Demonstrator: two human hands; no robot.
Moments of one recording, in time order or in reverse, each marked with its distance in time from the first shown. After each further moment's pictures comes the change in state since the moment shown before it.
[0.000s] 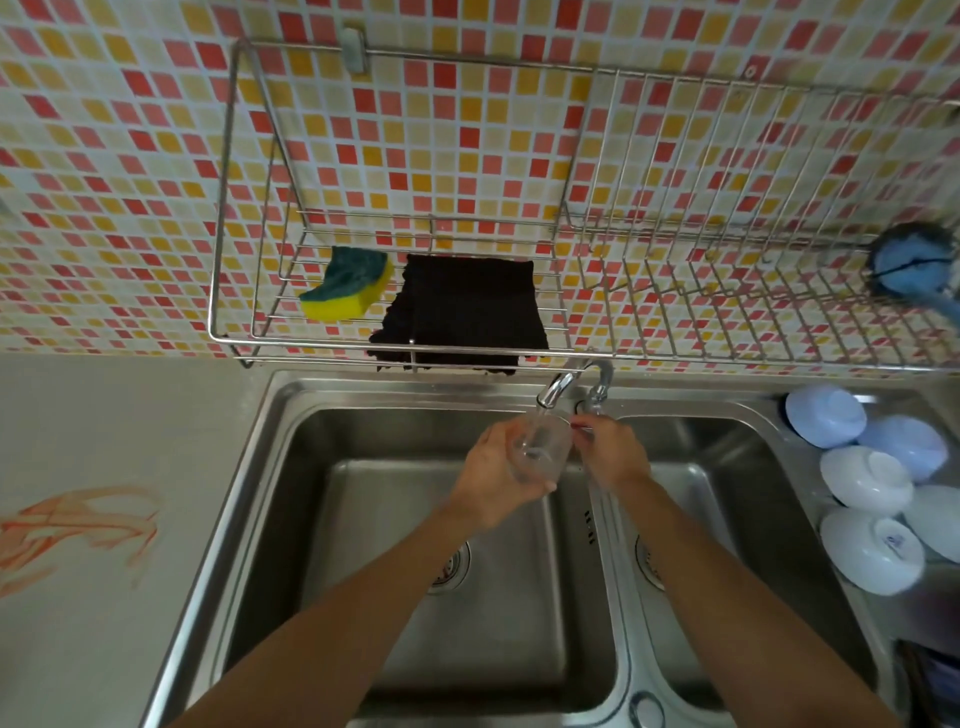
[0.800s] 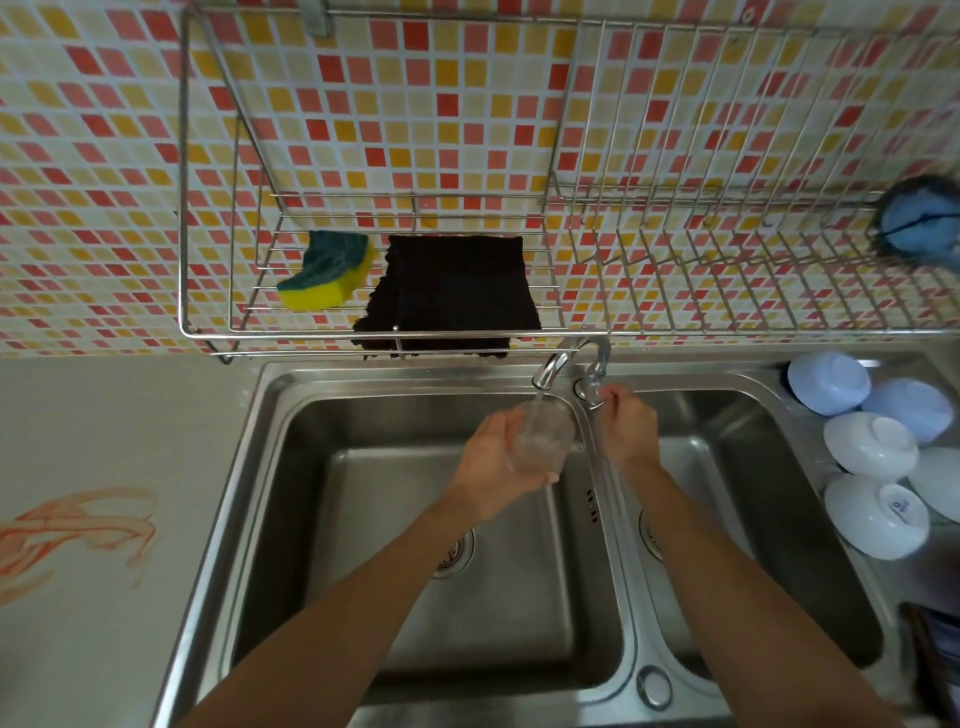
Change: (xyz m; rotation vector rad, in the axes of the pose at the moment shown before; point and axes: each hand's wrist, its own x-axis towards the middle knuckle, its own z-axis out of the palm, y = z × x) left_hand -0.008 0.001 0.000 0.027 -0.035 0.011; right_hand 0.004 0.019 0.009 0.243 0.299 0.133
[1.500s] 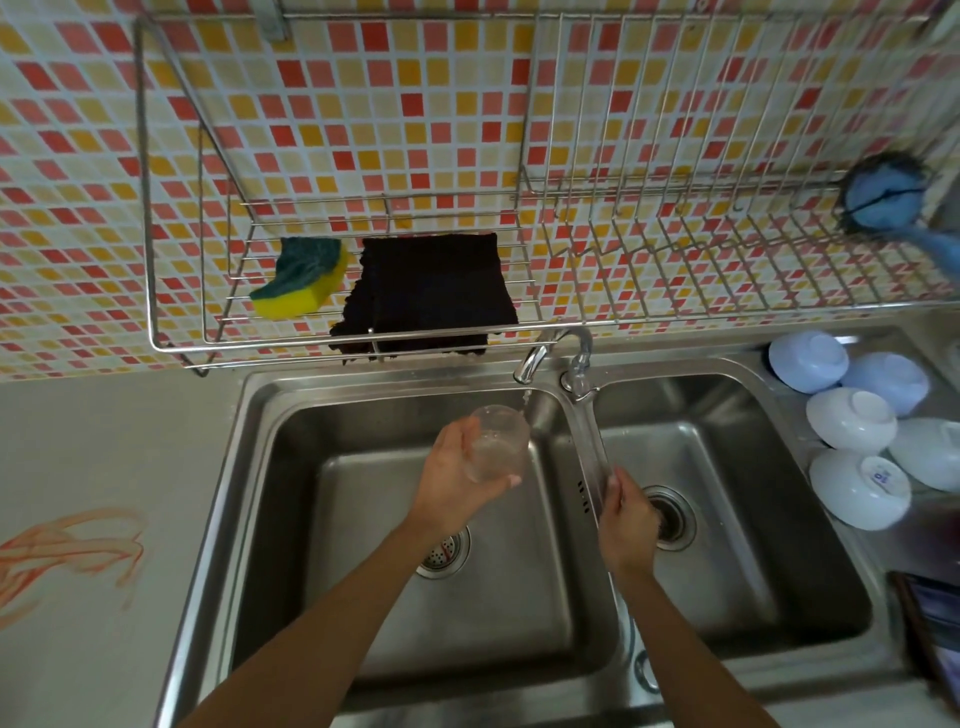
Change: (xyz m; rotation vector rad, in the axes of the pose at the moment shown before) left_hand -0.017 -0.023 -0.011 -0.010 0.105 -0.033; right_hand -0.123 0.043 0.004 0.130 0.138 0.155
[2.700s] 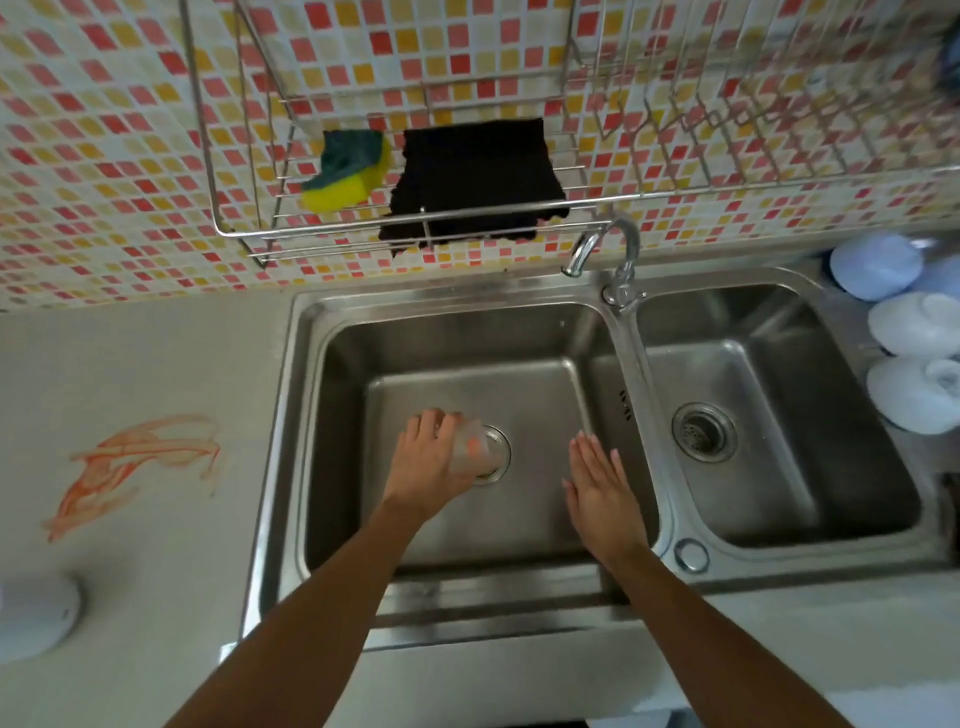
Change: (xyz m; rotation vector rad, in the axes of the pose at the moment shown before) left_hand -0.076 -0.095 -0.042 0.857 -0.139 0.119; right_hand -0.104 0.025 0.032 -0.699 -0.492 -0.506
